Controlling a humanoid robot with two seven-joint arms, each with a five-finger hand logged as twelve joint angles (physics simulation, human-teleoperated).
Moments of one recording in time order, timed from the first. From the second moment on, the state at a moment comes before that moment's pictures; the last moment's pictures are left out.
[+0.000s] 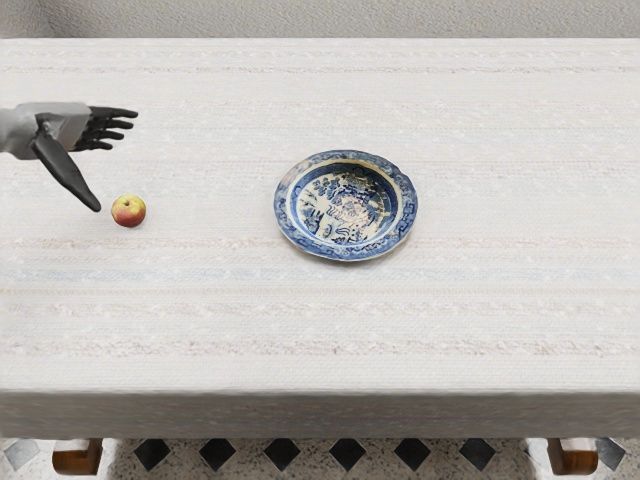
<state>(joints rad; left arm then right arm) -1.22 0.77 -0.12 -0.83 0.52 -0.61 0.03 -0.05 0.00 -0.14 0.24 0.06 0.11 -0.05</state>
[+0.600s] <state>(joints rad) -1.39 0.52 -0.13 -0.87 0.65 -0.61 0.57 -0.05 0.00 -0.14 0.25 0.06 0.11 -0.05</state>
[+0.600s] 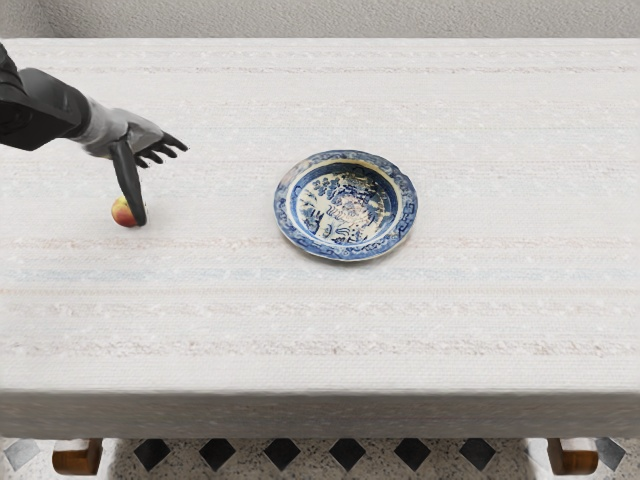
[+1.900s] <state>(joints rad) -1.24 0.57 -0.03 -1.16 1.13 -0.20 0.61 -0.05 0.00 -0.14 0.25 0.06 0.11 -0.05</state>
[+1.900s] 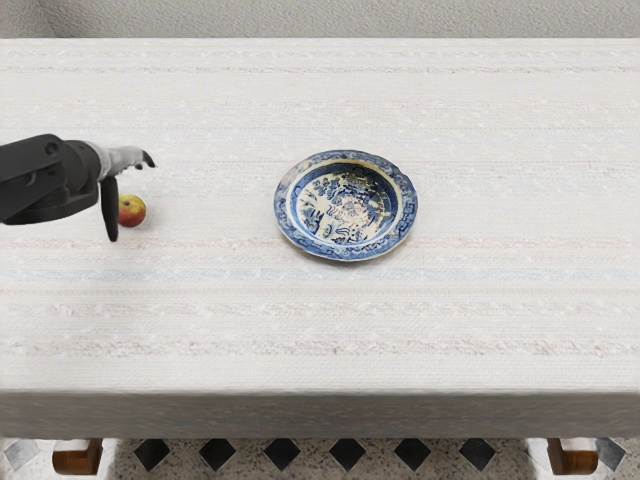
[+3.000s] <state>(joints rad) -1.15 0.50 0.08 -1.12 1.28 0.05 0.61 -0.05 0.00 -0.14 0.25 0.06 0.11 -0.05</state>
